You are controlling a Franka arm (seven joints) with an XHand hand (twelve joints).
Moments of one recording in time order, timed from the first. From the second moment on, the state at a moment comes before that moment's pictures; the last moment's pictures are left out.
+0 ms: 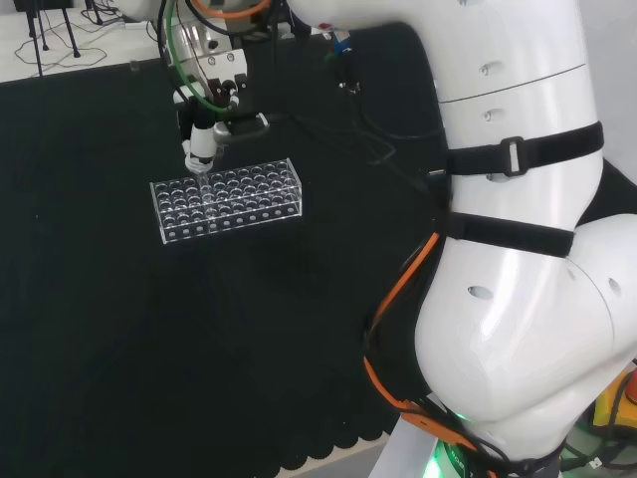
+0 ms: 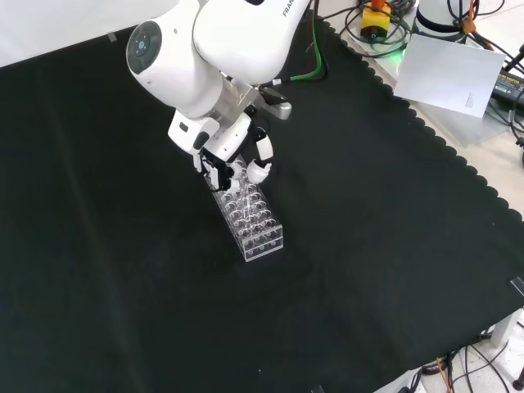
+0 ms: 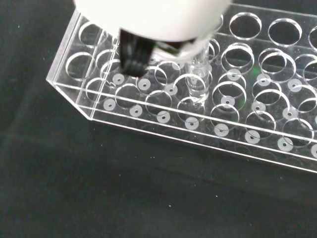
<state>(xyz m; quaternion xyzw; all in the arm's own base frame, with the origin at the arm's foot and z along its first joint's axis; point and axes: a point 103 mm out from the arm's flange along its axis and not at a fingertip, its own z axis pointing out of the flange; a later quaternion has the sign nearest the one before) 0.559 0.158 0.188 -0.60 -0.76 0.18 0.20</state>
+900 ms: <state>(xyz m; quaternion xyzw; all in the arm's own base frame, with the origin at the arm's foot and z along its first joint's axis) 0.564 0.165 0.195 -0.65 -0.75 0.07 0.13</state>
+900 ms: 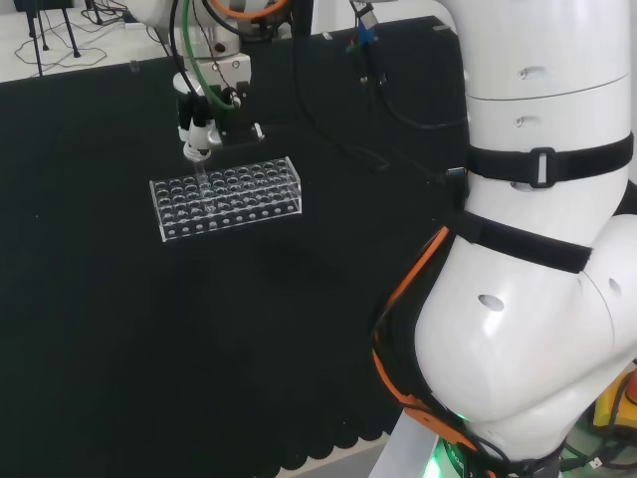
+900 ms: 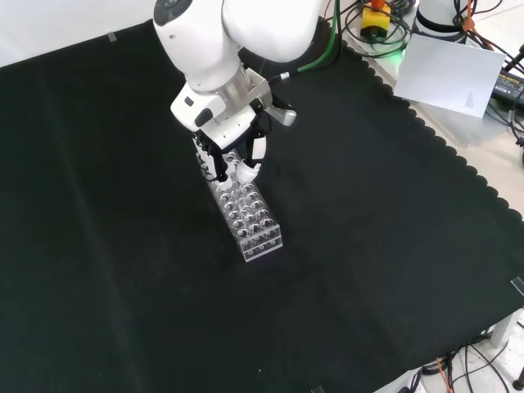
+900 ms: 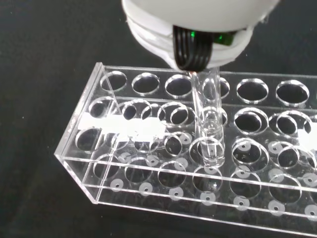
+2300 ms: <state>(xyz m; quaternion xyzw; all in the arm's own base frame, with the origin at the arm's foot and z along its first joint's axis) 0.541 0.147 0.244 -0.65 -0.75 0.01 0.12</state>
